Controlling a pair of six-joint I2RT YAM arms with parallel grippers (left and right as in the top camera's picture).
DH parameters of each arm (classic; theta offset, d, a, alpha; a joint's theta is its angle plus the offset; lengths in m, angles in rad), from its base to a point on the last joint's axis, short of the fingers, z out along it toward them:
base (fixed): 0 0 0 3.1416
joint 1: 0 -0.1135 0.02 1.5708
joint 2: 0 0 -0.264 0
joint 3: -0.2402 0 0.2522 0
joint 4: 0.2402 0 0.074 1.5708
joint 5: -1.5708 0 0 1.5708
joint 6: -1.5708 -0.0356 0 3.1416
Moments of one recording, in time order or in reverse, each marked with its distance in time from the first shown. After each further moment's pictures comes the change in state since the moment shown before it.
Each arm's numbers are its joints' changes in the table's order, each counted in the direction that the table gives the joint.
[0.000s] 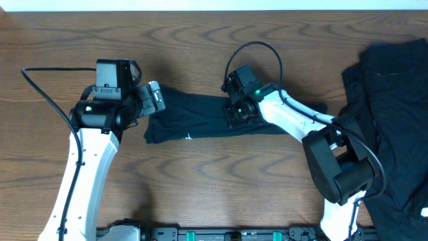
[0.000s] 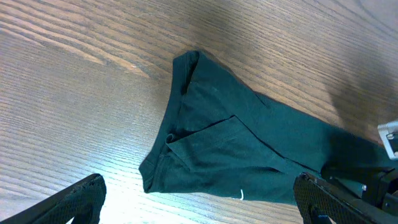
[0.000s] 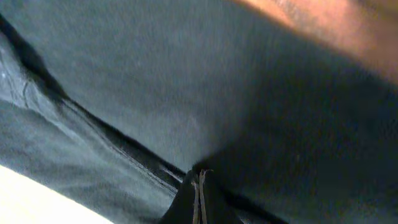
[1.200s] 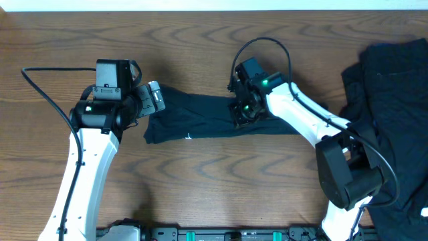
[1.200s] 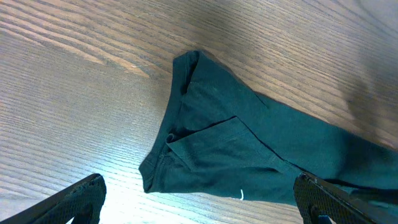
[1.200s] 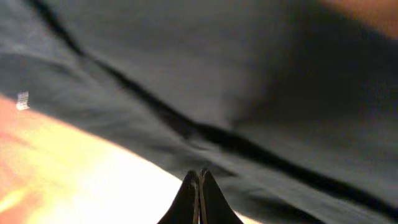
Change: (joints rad) left arm 0.000 0.000 0.000 0.000 0.000 0.000; right arm 0.040 -0.055 -0.081 0.251 0.008 0.022
